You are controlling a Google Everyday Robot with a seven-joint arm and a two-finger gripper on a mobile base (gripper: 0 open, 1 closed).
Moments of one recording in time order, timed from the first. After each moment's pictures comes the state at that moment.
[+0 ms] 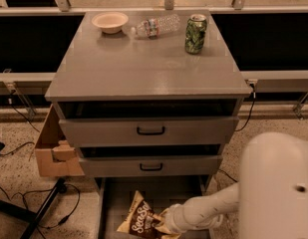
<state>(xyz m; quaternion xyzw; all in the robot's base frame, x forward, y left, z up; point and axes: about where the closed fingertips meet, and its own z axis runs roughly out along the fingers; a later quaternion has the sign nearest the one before) 0.438 -0.035 0.285 -0.55 0.79 0.16 0.23</state>
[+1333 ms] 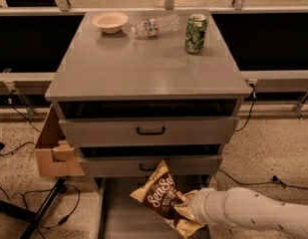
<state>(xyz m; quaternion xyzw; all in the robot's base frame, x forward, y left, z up) 0.424 -0.113 0.501 -0.42 0.84 0.14 0.30</state>
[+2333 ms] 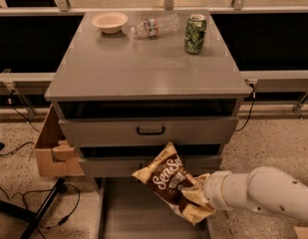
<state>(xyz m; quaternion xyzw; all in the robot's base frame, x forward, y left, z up) 0.431 -0.127 0.600 -0.39 0.85 0.16 0.33</state>
